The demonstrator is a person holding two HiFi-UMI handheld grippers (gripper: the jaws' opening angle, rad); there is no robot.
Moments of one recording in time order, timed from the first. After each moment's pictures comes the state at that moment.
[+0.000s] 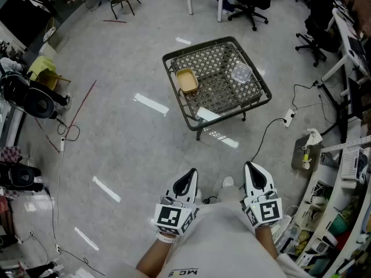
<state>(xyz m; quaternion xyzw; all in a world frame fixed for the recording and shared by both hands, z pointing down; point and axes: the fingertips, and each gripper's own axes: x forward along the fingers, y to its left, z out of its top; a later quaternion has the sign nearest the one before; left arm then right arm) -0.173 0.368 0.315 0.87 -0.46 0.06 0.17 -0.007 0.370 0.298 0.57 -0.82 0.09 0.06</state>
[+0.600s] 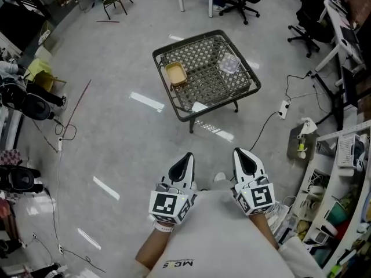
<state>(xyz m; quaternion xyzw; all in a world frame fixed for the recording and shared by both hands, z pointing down) -0.135 0.381 0.278 0.88 -0.46 0.05 0.15 0.008 0.389 0.290 0.56 -0.82 0.11 0.04</state>
